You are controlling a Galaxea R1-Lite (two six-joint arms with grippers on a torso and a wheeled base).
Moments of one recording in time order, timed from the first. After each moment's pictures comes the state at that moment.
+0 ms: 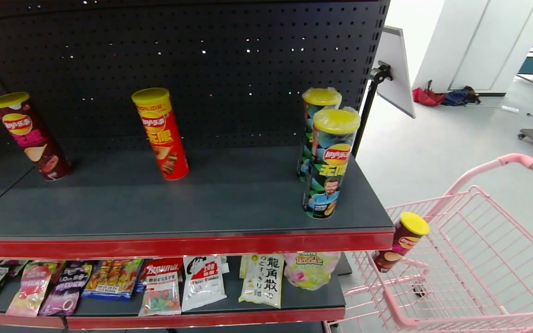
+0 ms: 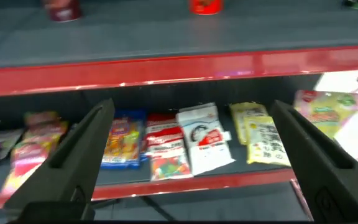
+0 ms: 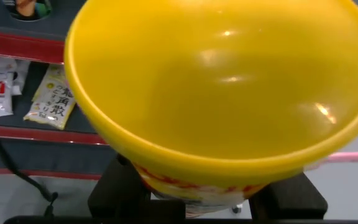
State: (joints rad) left arm 0.00 0.00 0.00 0.00 -0.04 0.03; right arm 0.14 0.45 -0.55 0.33 -0.14 -0.17
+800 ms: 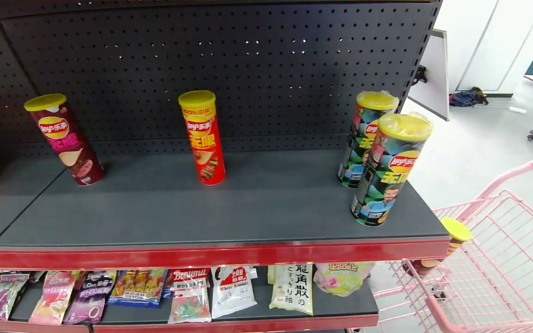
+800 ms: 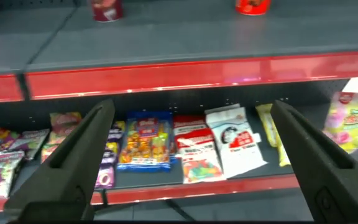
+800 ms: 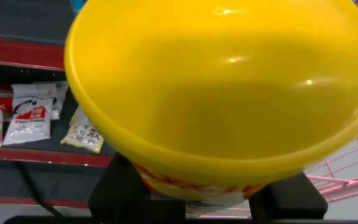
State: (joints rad) left arm 0.00 0.00 0.00 0.00 -0.04 0.03; right arm 0.15 0.11 -0.35 0.31 -0.11 -0.13
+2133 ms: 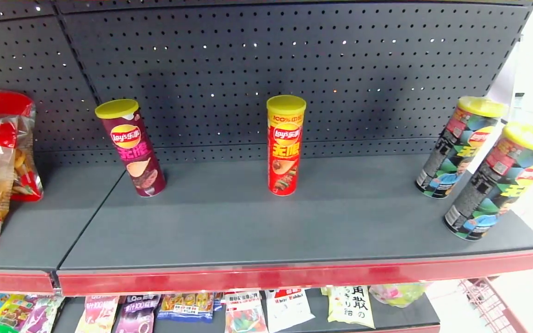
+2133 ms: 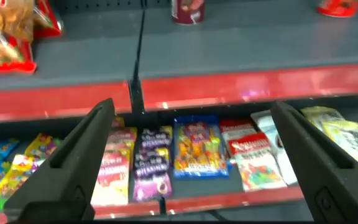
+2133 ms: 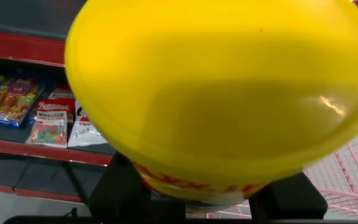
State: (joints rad) left arm 0.00 0.00 0.00 0.00 -0.04 0.03; right arm 0.15 0.09 -0.29 0.30 -0.04 -0.13
